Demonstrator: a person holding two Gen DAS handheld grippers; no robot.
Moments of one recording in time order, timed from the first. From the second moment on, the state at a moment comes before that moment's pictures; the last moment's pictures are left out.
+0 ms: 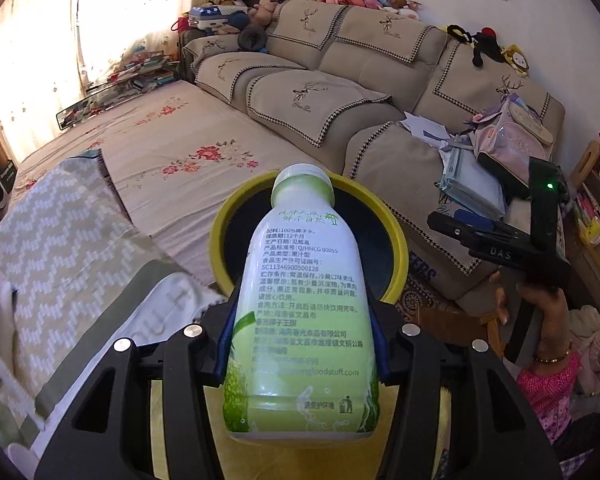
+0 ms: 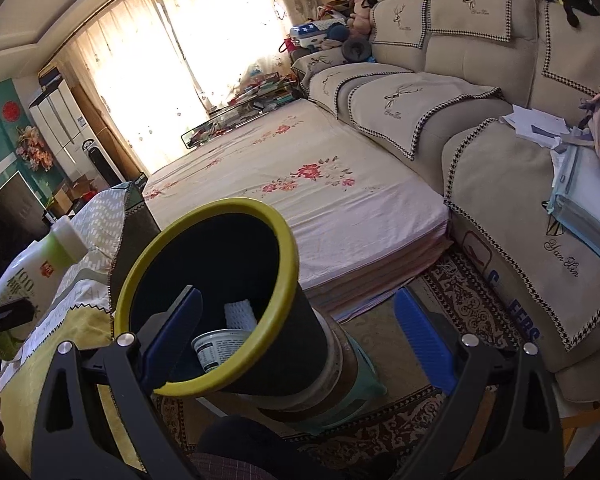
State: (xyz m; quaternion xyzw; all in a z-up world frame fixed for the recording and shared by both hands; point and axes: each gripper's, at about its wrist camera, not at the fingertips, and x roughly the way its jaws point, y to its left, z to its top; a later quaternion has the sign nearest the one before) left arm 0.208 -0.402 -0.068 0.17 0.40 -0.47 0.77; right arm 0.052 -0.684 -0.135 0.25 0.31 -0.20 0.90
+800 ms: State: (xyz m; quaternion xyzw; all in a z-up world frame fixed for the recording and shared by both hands) left arm 0.142 -0.300 -0.016 0.10 0.30 -0.38 0.87; right arm 0.078 -0.642 -0.132 0.22 0.33 -0.15 0.91
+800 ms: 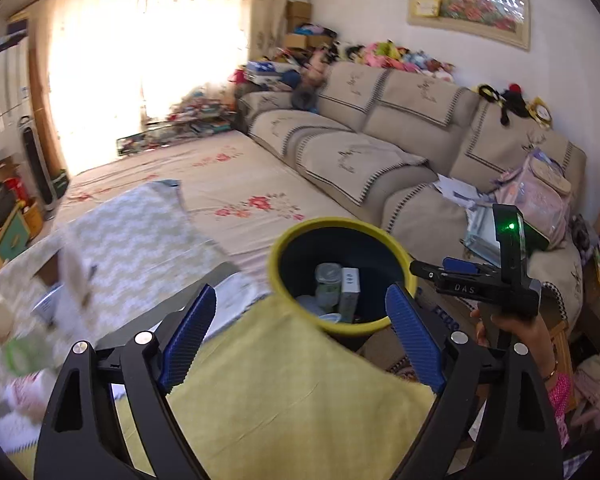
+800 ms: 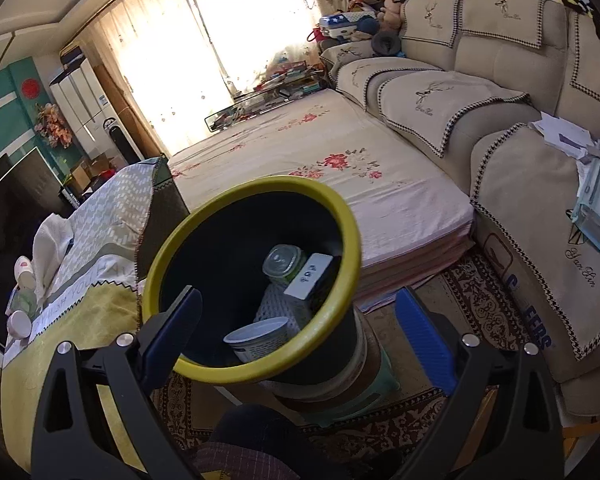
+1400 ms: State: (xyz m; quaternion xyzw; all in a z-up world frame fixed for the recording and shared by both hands) left arm 0.093 -0.039 -0.052 -0.02 0.30 -0.14 0.94; right arm 0.167 -0.428 -0.094 0.09 0.37 0.09 0.92
